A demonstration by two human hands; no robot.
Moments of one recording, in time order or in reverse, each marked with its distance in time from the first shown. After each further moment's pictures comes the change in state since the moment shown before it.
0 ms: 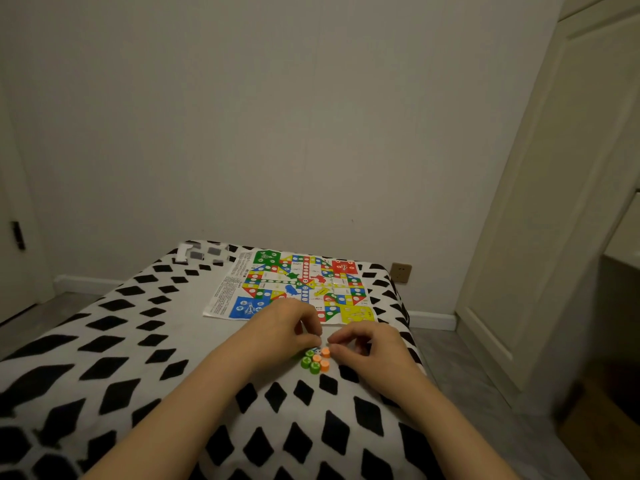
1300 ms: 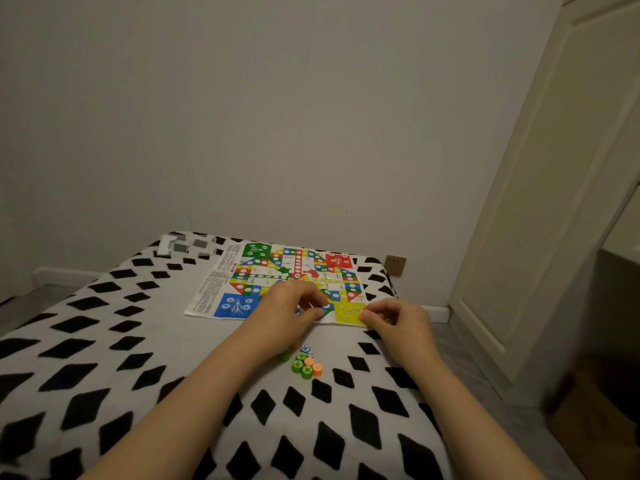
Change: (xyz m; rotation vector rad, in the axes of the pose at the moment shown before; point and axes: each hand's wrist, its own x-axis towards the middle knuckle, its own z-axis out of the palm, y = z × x) left_hand 0.034 -0.006 0.016 -0.188 0.191 0.000; right_hand 0.040 0.039 -0.022 -0.049 0.355 0.184
